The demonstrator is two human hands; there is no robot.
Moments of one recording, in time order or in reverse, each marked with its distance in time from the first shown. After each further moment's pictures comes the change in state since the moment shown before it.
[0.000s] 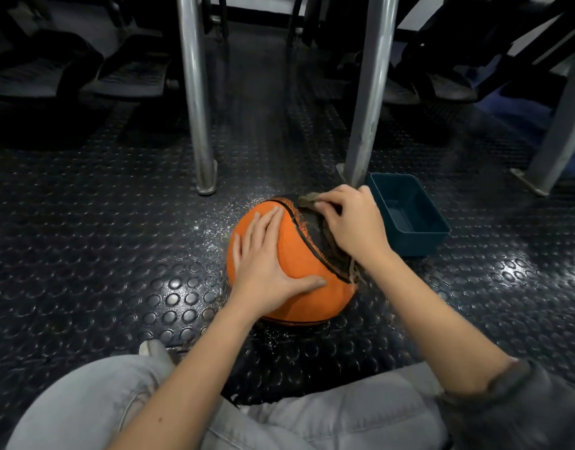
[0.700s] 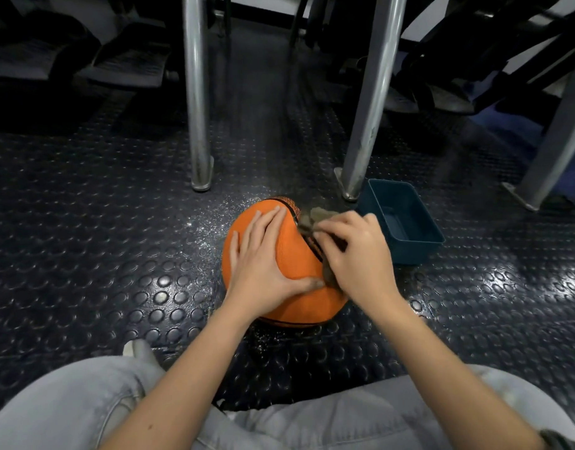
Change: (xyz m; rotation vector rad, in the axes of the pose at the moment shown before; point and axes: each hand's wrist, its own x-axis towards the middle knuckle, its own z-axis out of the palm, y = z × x) left_hand 0.004 0.002 0.001 -0.027 -0.004 0.010; right_hand -0.041 -0.004 -0.005 0.038 0.096 -0.097
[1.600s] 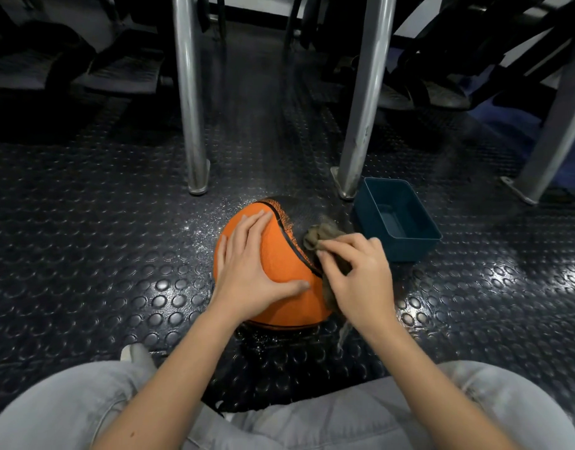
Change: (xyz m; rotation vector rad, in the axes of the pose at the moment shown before) left_hand -0.004 -0.008 -0.003 -0.033 0.059 -0.017; right_hand -0.032 0.006 0.000 0.068 0.070 0.121
